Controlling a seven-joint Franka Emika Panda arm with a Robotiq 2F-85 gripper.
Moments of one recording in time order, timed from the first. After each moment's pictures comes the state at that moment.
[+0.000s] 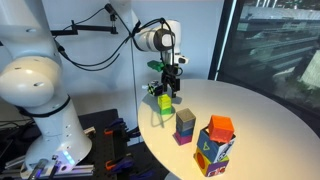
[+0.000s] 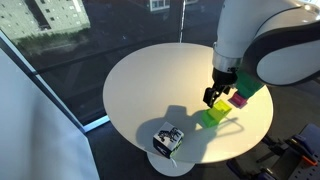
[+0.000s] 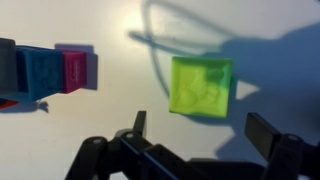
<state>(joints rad) 0.13 0.05 0.09 -2.41 -0.19 2.36 0.32</state>
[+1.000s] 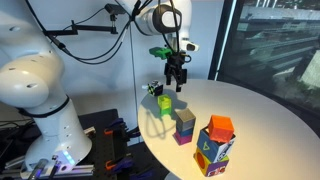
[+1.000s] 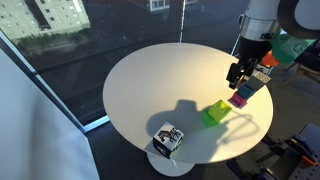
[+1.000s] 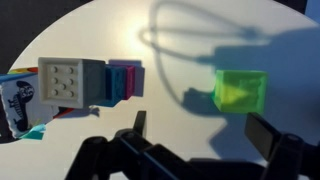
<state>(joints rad) 0.04 -0.14 0.04 -2.41 -0.13 2.16 0.14</state>
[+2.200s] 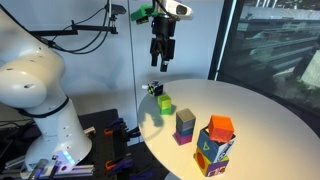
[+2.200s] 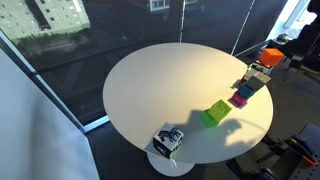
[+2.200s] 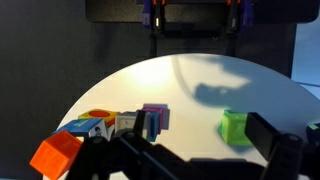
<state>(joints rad) 0.01 -0.48 -0.01 -2.41 -0.13 1.74 0.05</state>
